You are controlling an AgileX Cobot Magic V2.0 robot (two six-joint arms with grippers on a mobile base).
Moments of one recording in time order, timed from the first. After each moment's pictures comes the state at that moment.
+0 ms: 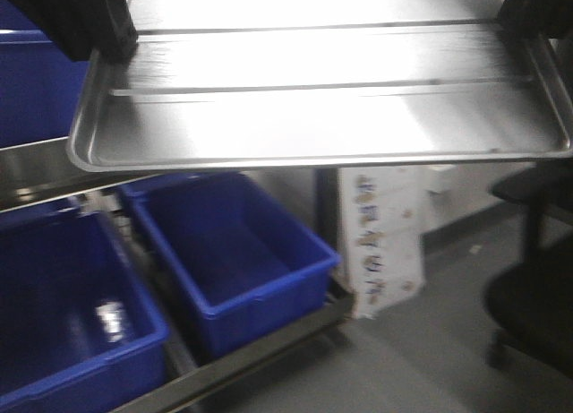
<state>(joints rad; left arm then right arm) -0.86 1.35 -1.27 0.21 1.07 -0.70 0.50 1.26 -1.20 -0.05 1.08 0.34</state>
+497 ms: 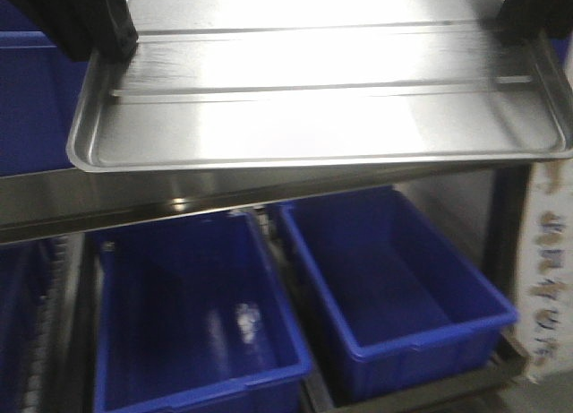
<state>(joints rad) -0.86 1.35 -1.27 0.21 1.07 -0.70 0.50 1.26 -1.20 -0.05 1.08 0.34</state>
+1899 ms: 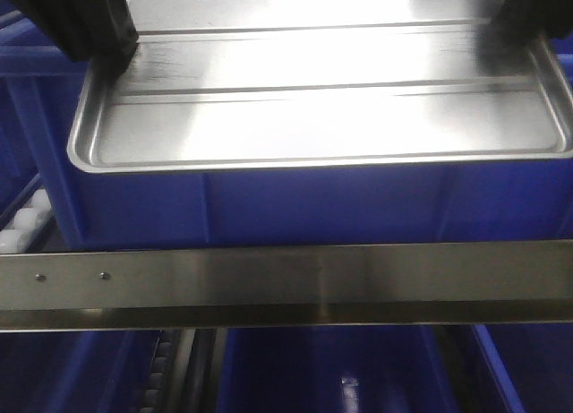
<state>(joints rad) -0.86 1.35 -1.27 0.21 1.07 -0.70 0.50 1.26 -1.20 -0.05 1.08 0.34</state>
